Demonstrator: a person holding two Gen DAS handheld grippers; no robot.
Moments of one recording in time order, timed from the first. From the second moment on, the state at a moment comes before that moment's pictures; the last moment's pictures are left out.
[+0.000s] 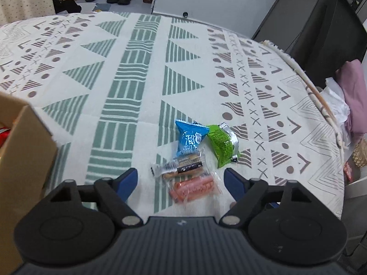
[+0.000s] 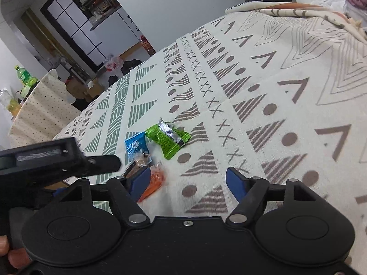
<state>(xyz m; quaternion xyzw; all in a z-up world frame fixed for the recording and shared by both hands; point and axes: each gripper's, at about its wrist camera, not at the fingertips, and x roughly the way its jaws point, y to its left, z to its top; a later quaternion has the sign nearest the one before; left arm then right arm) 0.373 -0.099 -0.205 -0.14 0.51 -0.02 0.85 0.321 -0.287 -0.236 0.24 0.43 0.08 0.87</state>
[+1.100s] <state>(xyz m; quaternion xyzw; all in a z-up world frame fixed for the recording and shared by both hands) 0.402 -0.059 -0.218 -0.16 0.53 0.03 0.83 0.381 -0.240 -0.252 0.13 0.39 0.12 0.90</state>
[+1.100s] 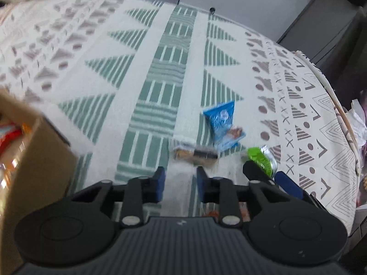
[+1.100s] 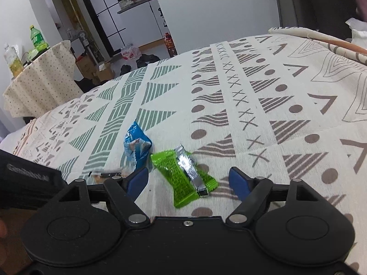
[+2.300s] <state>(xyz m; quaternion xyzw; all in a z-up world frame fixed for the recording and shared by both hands) 0.456 -0.094 -0.243 -0.21 0.53 0.15 0.81 0.382 -0.253 -0.249 0.16 0.43 0.13 0.88</state>
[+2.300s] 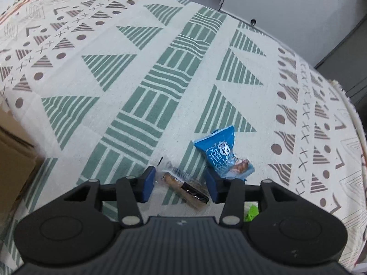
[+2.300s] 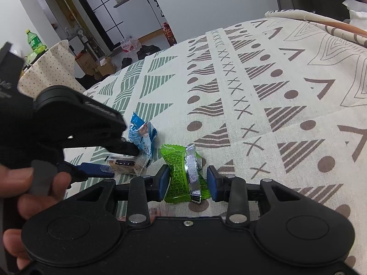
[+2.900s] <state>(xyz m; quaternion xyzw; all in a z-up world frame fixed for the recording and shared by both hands) 0.433 -0.085 -0.242 -0.14 0.57 0.13 0.80 0.379 -0.249 -0.247 0.14 0.43 0.14 0.88</state>
